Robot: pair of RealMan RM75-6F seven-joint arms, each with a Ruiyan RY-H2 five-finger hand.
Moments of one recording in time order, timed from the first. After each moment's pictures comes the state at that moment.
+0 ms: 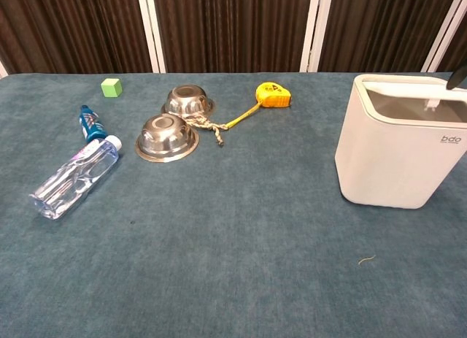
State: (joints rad) left arm -0.17 -1.23 -0.01 -1.52 1.56 1.42 0.12; right arm 0.68 -0.60 0.05 -1.89 -1.56 0.58 0.38
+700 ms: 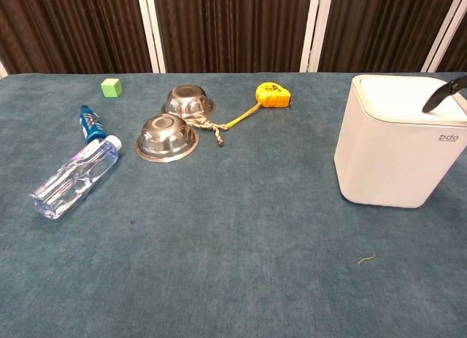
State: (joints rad) left arm -0.18 -1.23 0.00 -1.52 1.56 1.41 0.13; right arm 0.70 -0.70 0.04 -1.88 -1.43 0.50 0.20
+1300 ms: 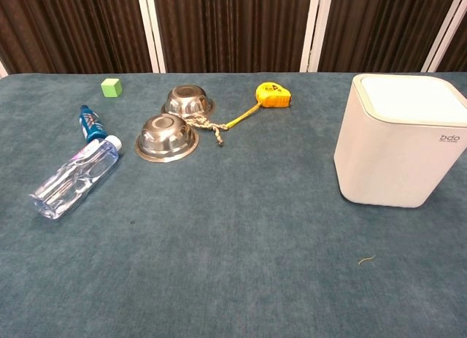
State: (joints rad) left arm -0.17 -1.22 0.00 -1.53 1.59 1.46 0.12; right arm 0.36 -0.70 0.01 -1.86 -1.68 1.21 0.23
